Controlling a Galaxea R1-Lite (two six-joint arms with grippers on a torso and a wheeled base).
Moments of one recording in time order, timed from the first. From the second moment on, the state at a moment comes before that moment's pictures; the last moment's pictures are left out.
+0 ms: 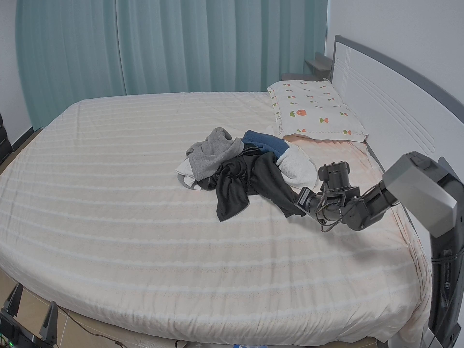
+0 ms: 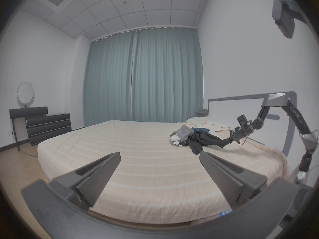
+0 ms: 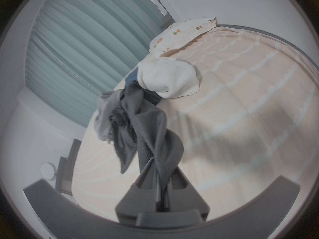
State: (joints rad) left arm 0.00 0.02 -0.02 -0.02 0.00 -0.01; right arm 0.33 2.39 -1.30 -0.52 0.02 0.78
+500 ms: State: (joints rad) left arm -0.01 0.27 -0.23 -0.14 -0.16 -0.05; right arm 0.41 1.77 -0.81 -0.77 0.18 0.82
